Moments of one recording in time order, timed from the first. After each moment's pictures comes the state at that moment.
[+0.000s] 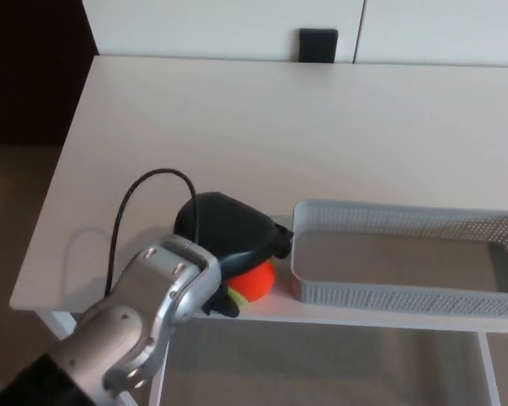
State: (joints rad) left_arm -0.44 0.42 -0.72 0.03 1.02 0.19 -0.43; right_arm 0.03 -0.40 -0.21 0.98 0.11 -0.18 0.29
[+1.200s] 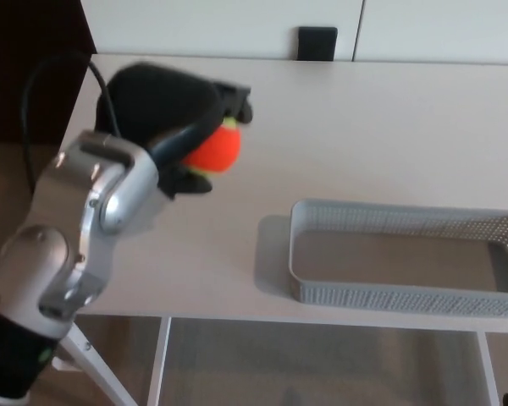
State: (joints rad) left_arm -0.55 0.47 -0.38 -0.10 0.92 0.13 -0.33; right_arm -0.04 -0.39 -0.20 0.99 0.08 -0.15 0.26
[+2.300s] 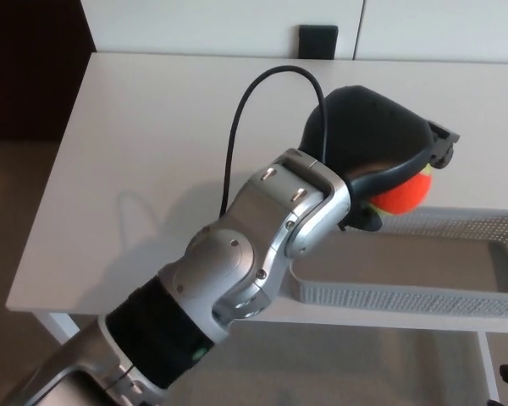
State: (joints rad) left_arm -0.71 0.12 -0.69 0.08 1.02 0.14 -0.29; right_arm -0.04 -0.38 -0.13 0.97 0.04 -0.15 0.23
